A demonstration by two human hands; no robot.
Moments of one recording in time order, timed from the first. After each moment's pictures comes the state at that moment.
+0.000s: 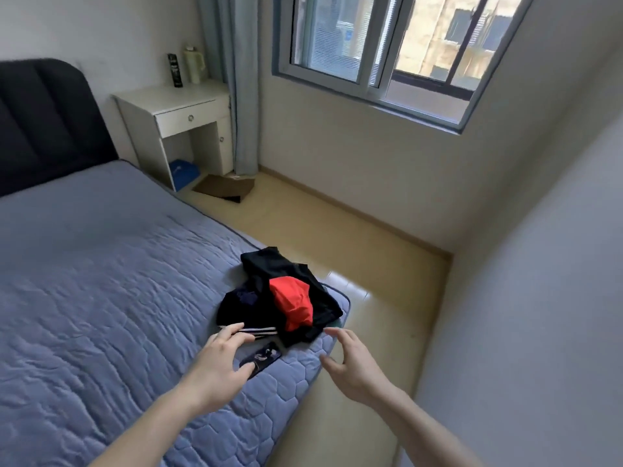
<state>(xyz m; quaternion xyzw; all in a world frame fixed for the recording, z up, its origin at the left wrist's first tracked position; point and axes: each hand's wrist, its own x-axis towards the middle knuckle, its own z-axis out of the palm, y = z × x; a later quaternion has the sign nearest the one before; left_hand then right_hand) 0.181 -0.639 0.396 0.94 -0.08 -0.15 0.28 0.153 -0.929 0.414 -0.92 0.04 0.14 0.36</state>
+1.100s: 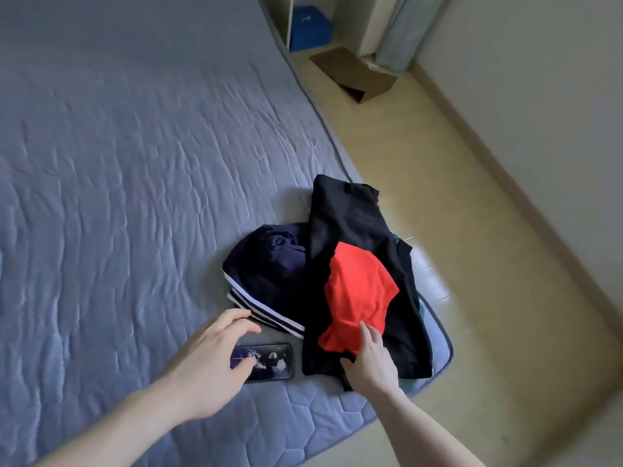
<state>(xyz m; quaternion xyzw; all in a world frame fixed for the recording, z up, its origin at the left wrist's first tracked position) 0.425 -0.665 0.018 0.91 0.15 -0.18 0.35 0.561 -0.941 -0.073 -0.95 -0.06 0.31 0.07</state>
